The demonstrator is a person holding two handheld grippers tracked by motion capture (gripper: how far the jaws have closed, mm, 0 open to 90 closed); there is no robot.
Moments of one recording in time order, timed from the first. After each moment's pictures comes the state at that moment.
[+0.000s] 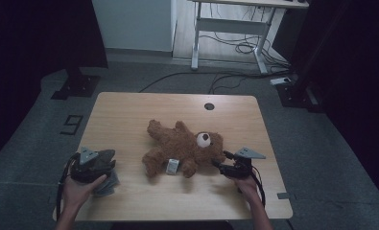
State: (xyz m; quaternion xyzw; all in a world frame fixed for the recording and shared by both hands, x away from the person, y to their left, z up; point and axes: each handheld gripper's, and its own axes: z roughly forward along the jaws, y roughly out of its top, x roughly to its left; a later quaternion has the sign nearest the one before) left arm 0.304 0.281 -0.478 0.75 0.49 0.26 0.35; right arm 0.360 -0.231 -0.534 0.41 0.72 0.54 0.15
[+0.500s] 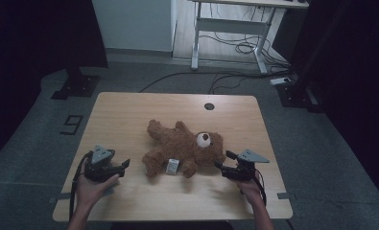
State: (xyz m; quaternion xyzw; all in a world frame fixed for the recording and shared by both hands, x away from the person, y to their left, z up) left arm 0.305 0.238 -0.467 0.76 0.46 0.24 0.39; right arm 0.344 -0.233 -0.520 0.39 0.72 0.54 0.18
